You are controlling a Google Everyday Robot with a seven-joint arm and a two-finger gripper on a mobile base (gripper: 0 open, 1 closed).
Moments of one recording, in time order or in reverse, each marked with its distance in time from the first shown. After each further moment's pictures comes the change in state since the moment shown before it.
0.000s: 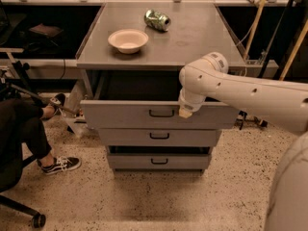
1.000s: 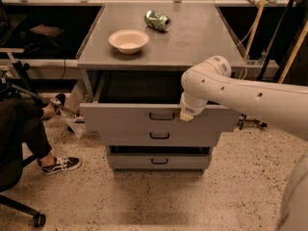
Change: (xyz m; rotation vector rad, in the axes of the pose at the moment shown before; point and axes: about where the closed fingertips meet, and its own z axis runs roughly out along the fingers) arm 0.006 0.012 -0.004 0.003 -0.005 0.013
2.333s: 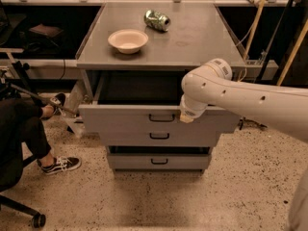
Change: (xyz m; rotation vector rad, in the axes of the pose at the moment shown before) arm 0.003 0.010 -0.004 0.000 -0.007 -0.006
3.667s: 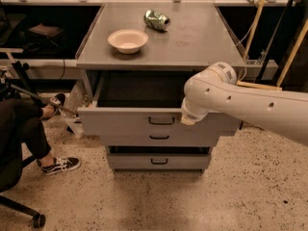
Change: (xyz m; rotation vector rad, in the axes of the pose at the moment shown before) arm 0.004 0.011 -0.012 0.022 -0.017 0.005
